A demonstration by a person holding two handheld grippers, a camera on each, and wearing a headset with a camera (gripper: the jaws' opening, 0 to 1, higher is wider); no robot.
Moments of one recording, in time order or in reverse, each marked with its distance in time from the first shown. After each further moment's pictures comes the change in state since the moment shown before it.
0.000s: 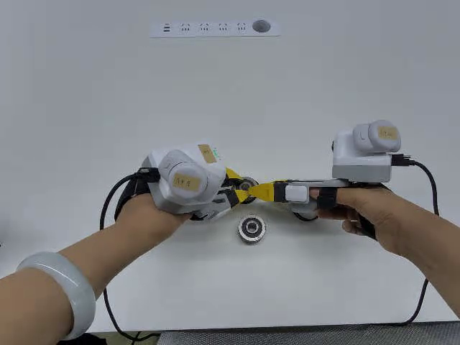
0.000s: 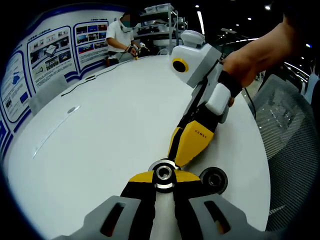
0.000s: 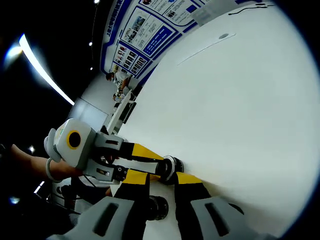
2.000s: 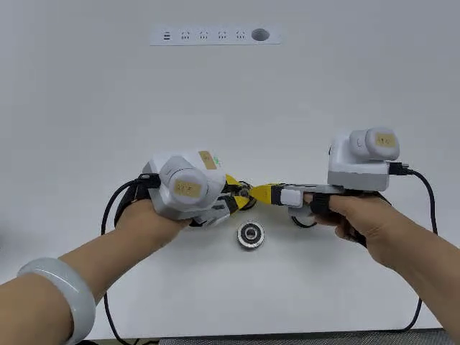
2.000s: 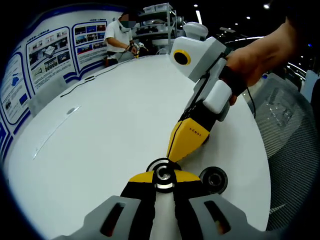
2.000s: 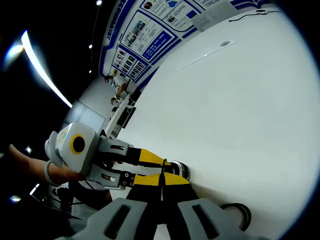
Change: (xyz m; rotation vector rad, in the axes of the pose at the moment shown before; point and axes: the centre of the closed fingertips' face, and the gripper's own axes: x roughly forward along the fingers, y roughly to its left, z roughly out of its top) left arm 0.000 0.000 0.000 0.015 0.004 -0.004; right arm 0.001 0.009 0.008 -0.013 -0.045 -0.028
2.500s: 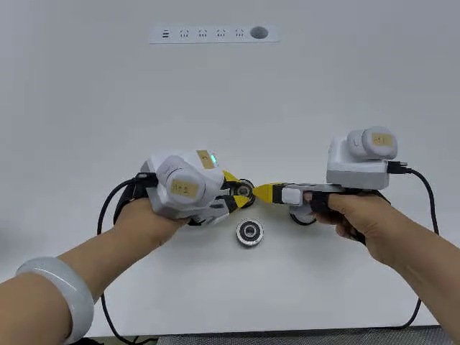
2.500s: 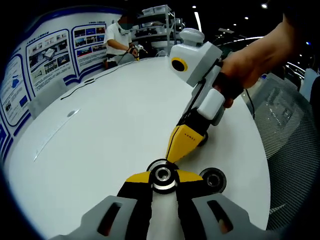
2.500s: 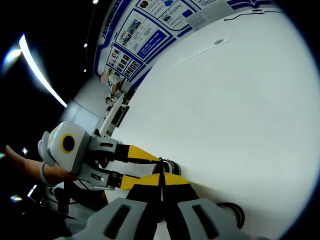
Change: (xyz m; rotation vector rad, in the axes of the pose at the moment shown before) left arm -0.003 -0.001 0.003 0.008 -0.021 -0.001; right arm 0.000 -0.011 -0.003 0.007 0.009 -0.042
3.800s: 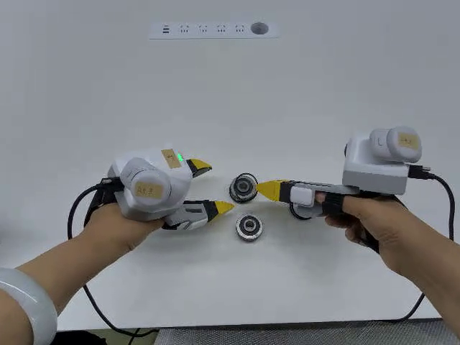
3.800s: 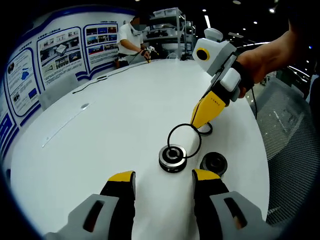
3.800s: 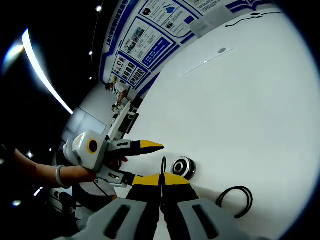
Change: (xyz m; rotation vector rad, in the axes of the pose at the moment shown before) left arm -0.028 0.013 -0.021 -0.061 -0.019 0.069; right arm -0.033 0.026 0.000 0.027 -0.078 0.050
